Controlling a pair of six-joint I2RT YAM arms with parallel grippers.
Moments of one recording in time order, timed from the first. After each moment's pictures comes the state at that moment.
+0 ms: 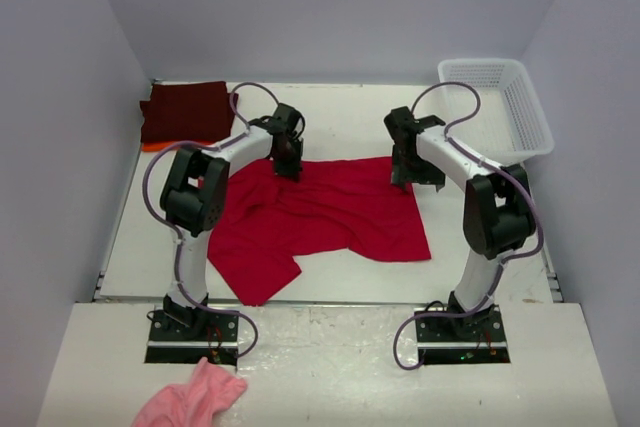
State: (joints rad) left arm -0.43 2.12 1.56 -0.61 0.12 -0.39; right arm 0.34 1.87 1.42 -1.01 0.45 0.51
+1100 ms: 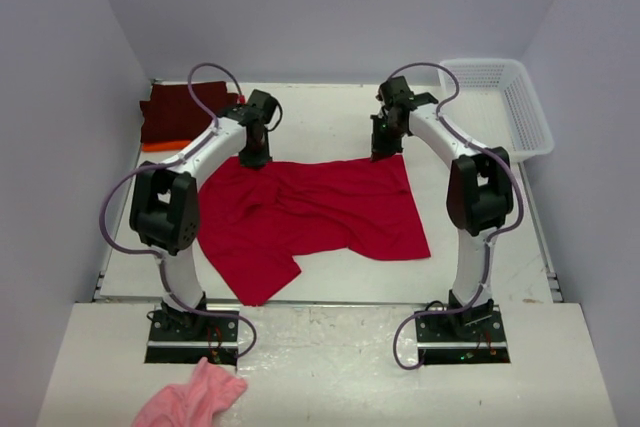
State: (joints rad) left arm -0.38 1.89 1.55 -0.87 -0.25 -0.46; right arm 0.32 2.05 1.74 -0.85 -0.14 0.37
